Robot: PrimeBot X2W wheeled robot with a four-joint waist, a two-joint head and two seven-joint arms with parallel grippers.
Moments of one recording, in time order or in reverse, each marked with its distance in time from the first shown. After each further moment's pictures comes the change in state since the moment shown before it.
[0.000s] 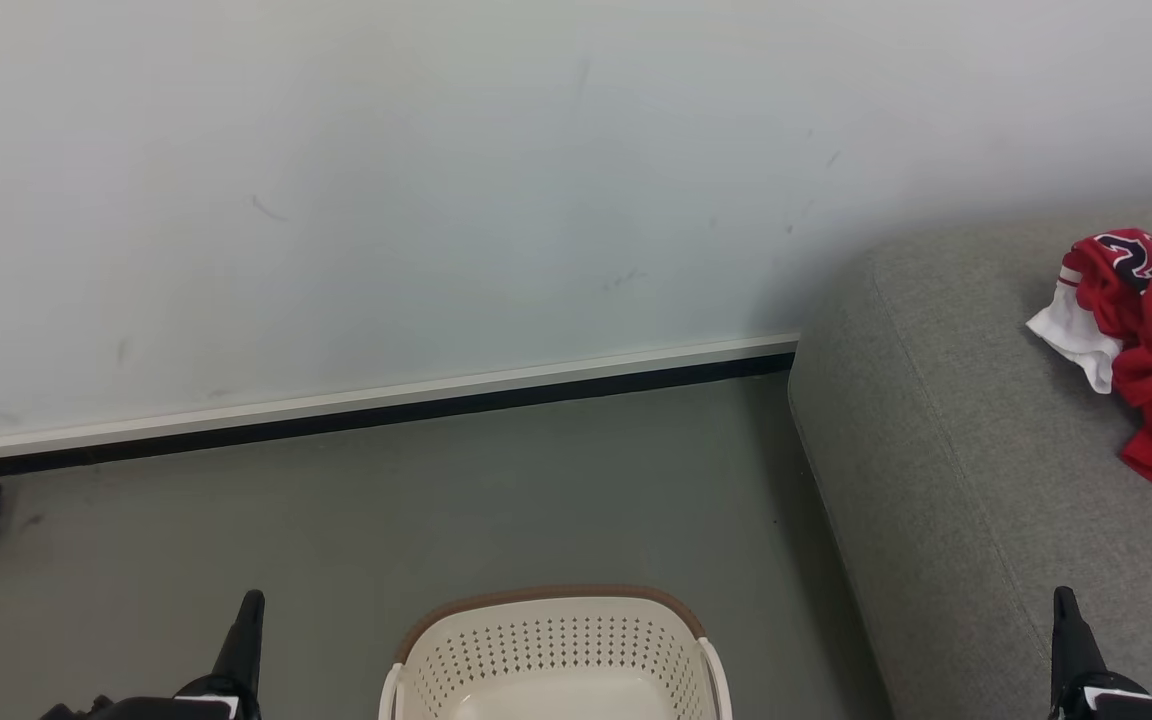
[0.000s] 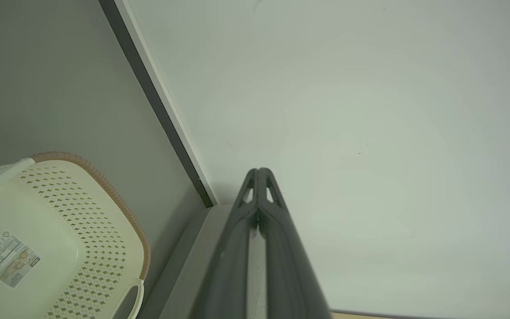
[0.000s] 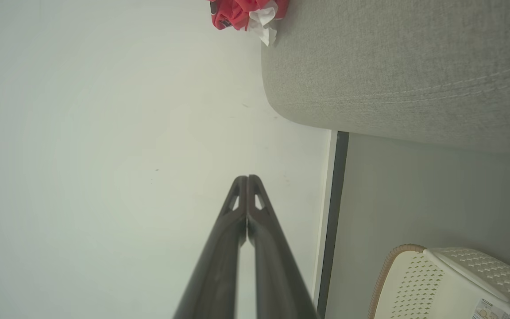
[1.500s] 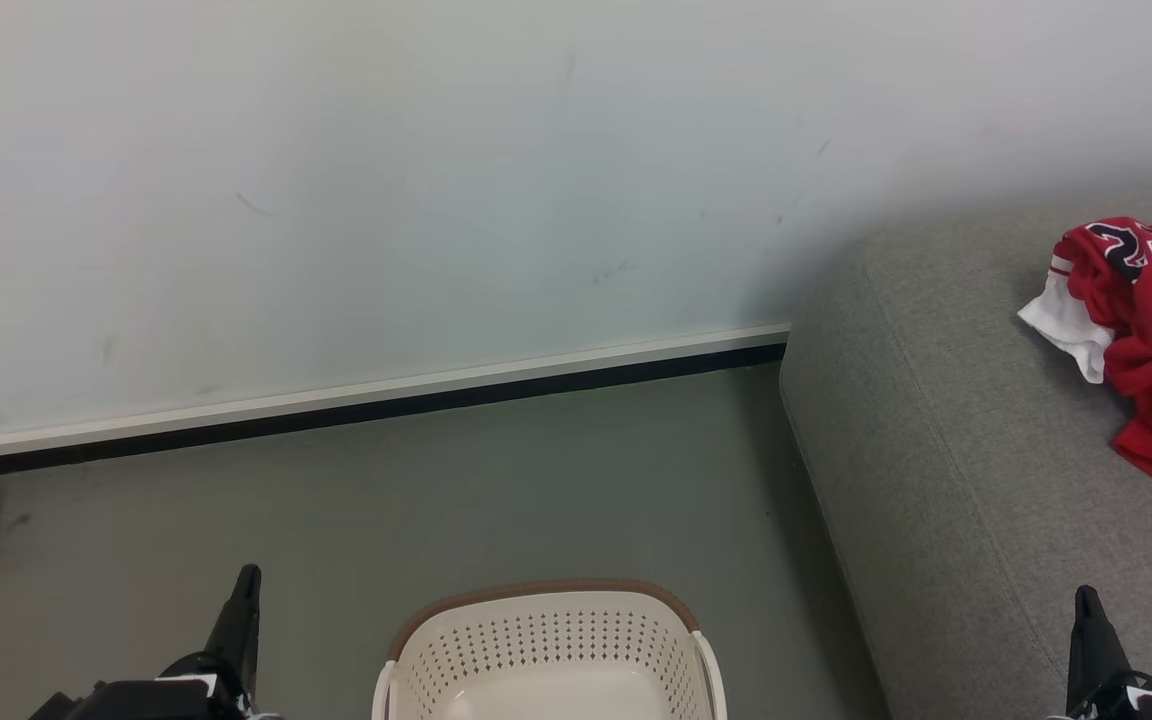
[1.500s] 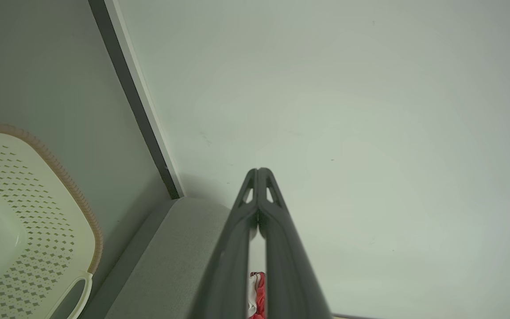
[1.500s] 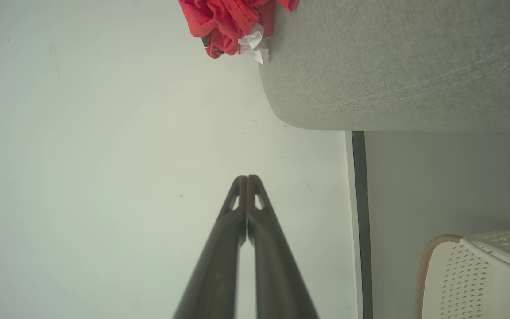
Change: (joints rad) left arm -0.039 0.000 0.012 0.015 -0.165 -0.017 0.053; right arm -0.005 0.004 -0.049 -0.010 0.183 0.000 0.030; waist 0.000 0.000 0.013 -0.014
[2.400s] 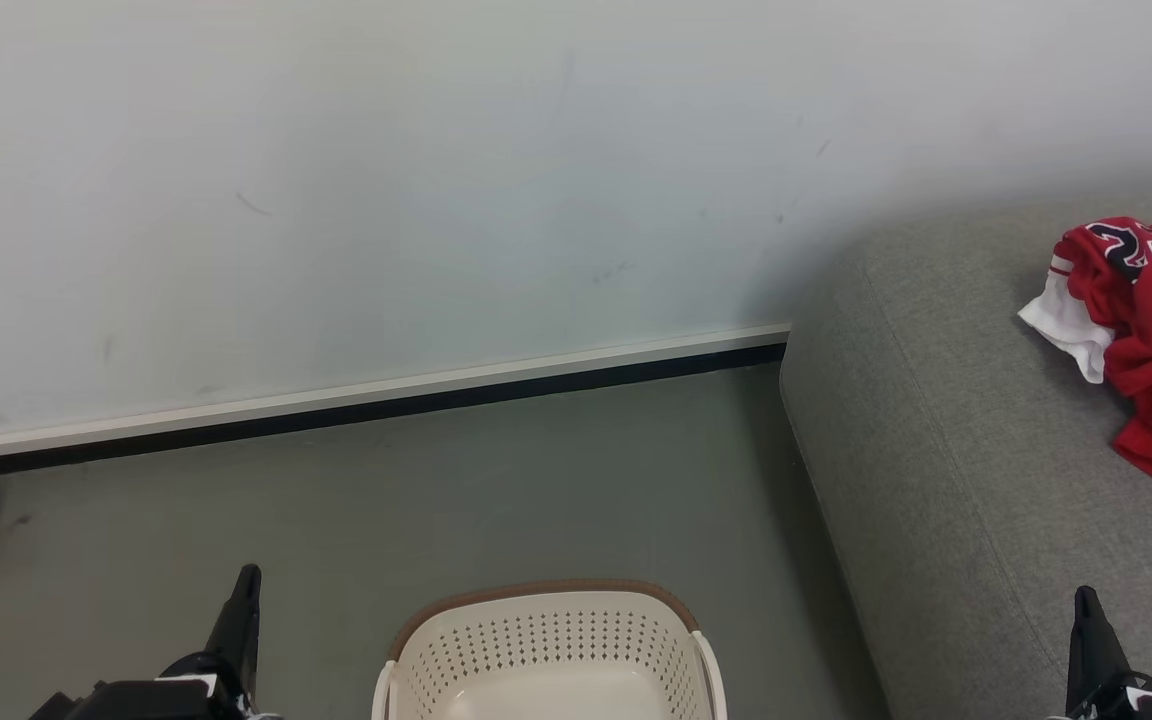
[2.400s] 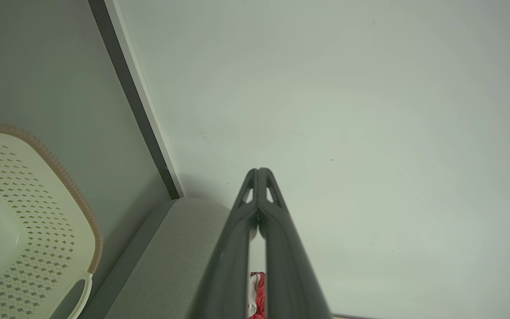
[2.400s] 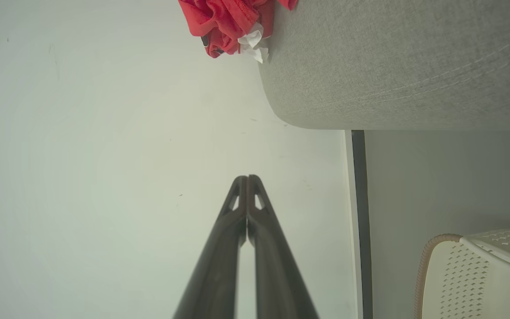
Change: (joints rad) left arm 0.000 0.000 0.000 0.000 0.000 0.000 0.000; right arm 0.000 0.005 -0.006 0.000 -0.005 0.000 0.006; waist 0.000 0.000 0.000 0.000
